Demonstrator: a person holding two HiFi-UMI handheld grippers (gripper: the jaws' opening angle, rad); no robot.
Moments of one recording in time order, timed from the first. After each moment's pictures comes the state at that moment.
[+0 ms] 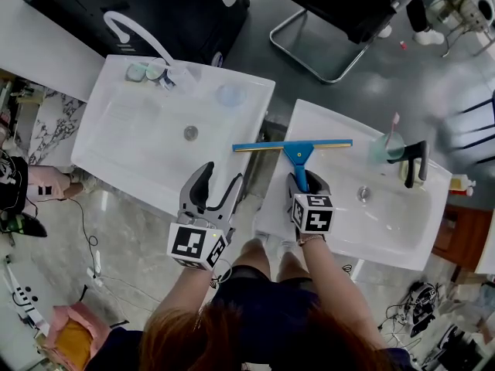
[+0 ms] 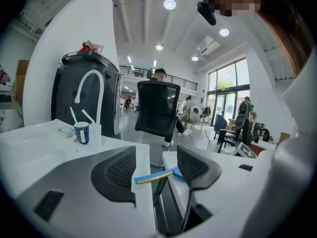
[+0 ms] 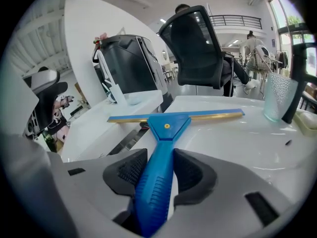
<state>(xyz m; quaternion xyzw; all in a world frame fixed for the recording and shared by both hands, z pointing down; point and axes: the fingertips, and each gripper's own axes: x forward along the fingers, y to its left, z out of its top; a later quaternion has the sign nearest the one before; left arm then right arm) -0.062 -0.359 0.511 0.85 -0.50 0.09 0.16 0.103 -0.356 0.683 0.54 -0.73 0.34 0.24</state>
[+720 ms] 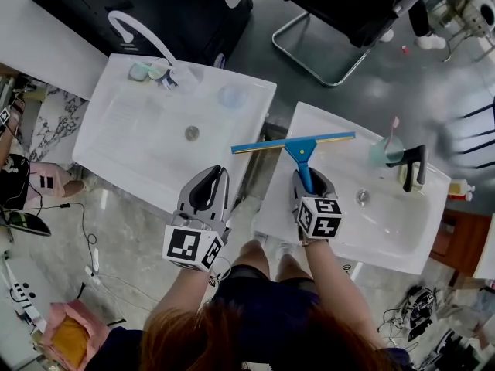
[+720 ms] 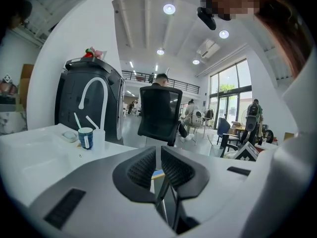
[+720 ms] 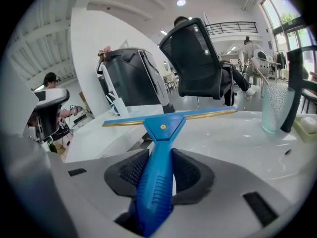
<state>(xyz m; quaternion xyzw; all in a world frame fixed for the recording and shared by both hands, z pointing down) -0.069 -0.359 0.495 0.84 -0.52 0.07 0.14 0.115 -0.366 0.651 0.55 -0.76 0.31 0.18</state>
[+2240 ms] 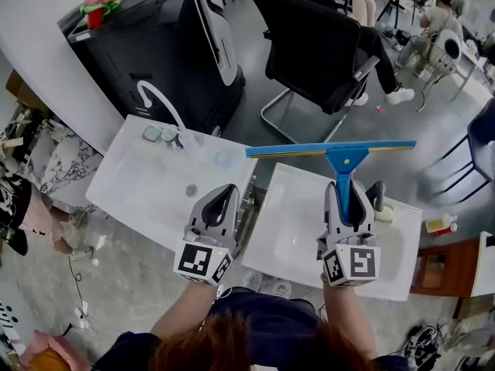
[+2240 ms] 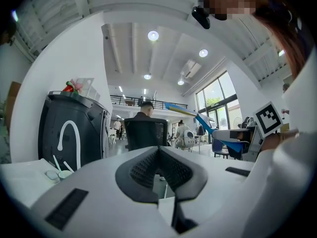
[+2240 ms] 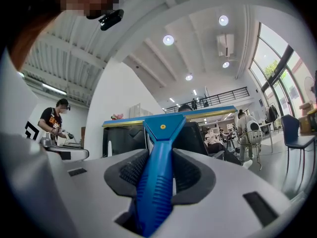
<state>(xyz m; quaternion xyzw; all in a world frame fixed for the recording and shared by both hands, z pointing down) -0.002 -0.349 0.341 0.87 -0.49 -0.02 0.01 0.208 -0.342 0.317 0.62 -0.78 0.00 -0.05</state>
